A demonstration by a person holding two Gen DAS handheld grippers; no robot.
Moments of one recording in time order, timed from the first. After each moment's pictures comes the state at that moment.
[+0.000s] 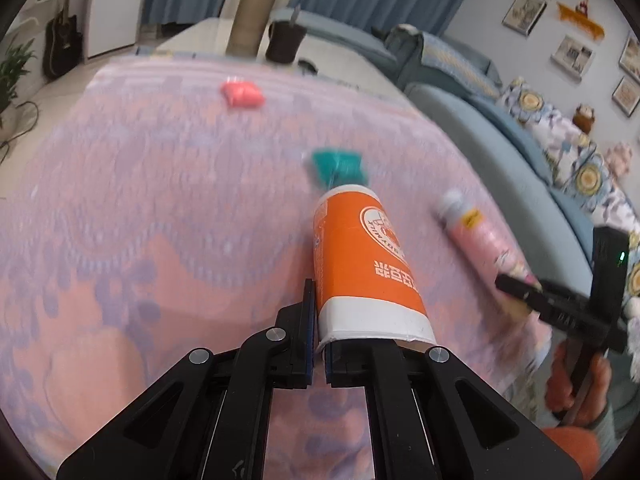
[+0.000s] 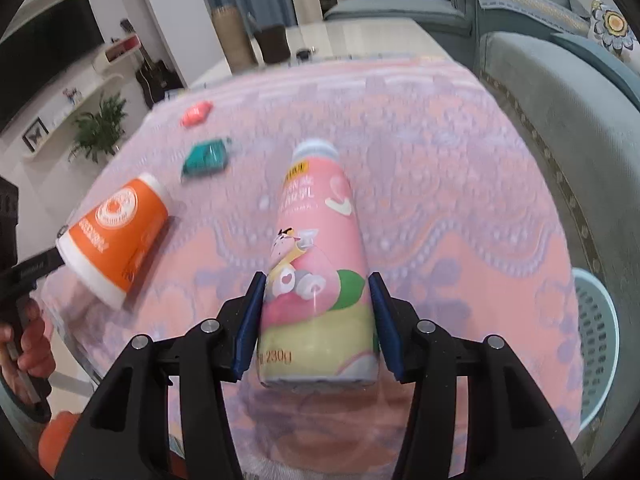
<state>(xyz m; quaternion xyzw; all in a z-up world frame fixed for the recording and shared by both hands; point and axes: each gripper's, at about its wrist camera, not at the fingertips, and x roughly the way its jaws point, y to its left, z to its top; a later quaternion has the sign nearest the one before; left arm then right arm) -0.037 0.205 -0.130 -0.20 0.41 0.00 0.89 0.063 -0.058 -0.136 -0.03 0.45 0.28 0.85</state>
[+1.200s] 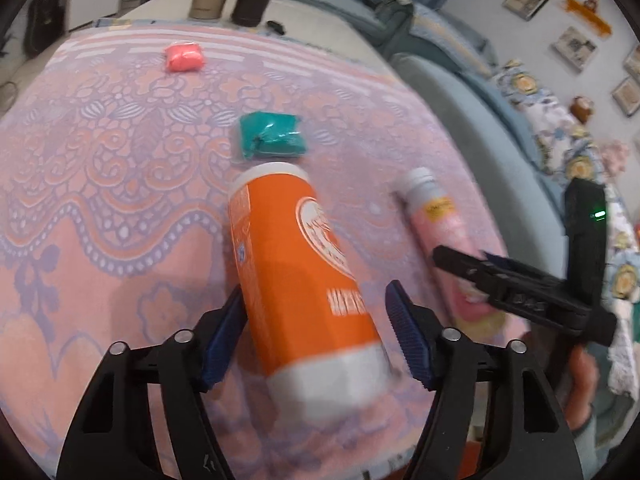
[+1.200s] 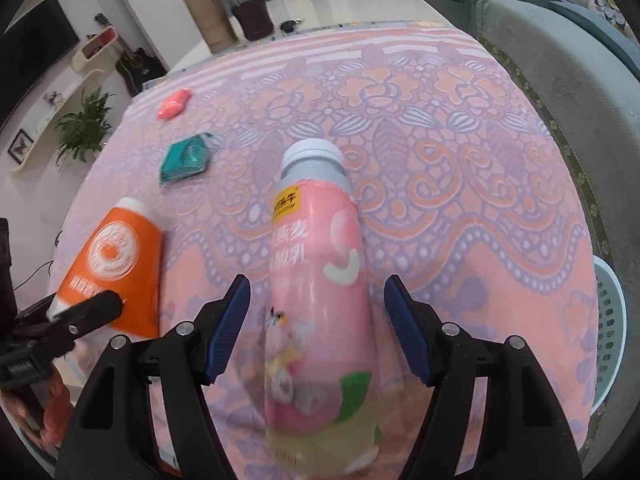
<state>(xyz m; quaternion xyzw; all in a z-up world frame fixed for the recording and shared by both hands) 0.014 0.157 -0.139 -0.22 0.46 -0.01 0.86 0.108 -0.028 -0.141 -0.02 0.51 0.26 0.82</state>
